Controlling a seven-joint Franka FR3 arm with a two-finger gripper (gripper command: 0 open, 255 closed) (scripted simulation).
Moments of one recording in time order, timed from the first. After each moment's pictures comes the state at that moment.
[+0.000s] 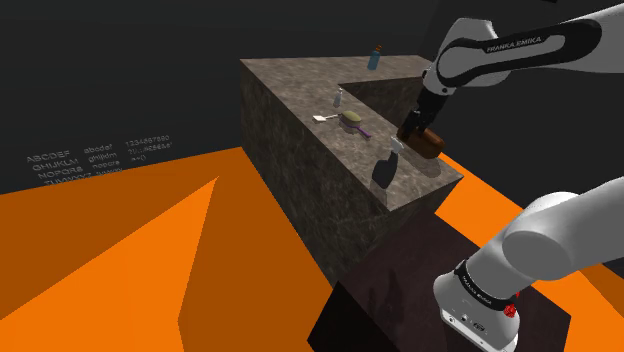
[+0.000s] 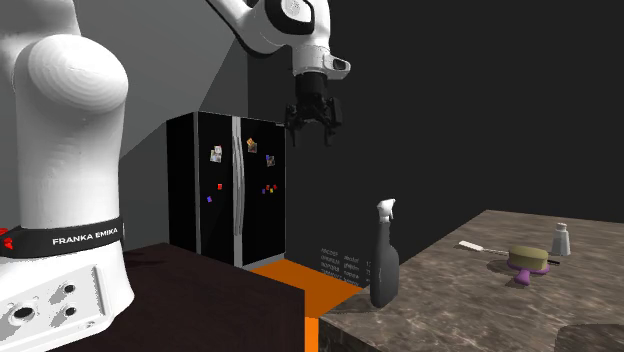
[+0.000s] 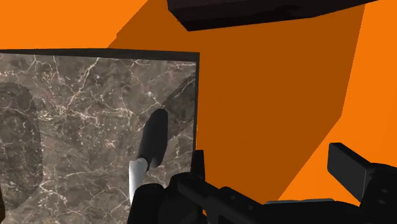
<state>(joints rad) -0.09 -0.37 -0.29 -2.47 -0.11 2.12 -0.27</state>
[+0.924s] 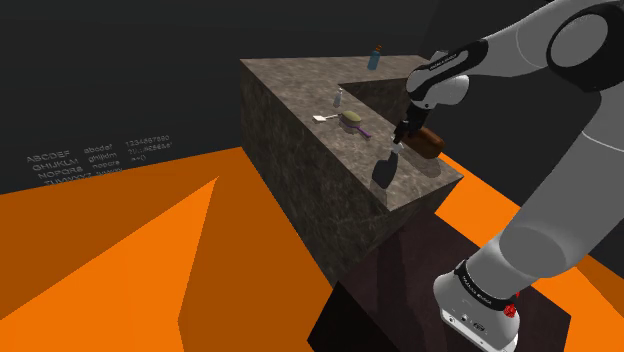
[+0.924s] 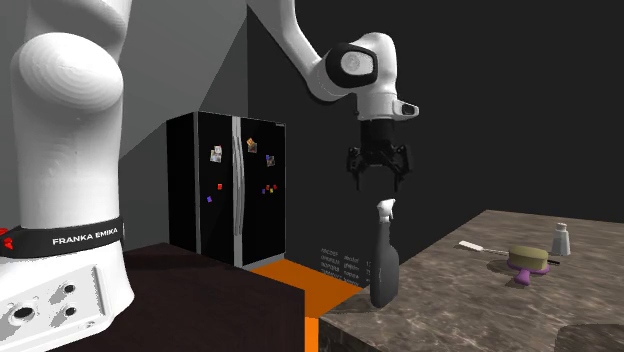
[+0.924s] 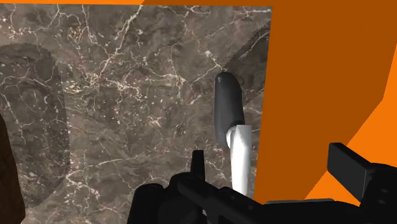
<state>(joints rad) -0.15 0.17 -0.42 -2.19 0.11 2.38 -0.58</state>
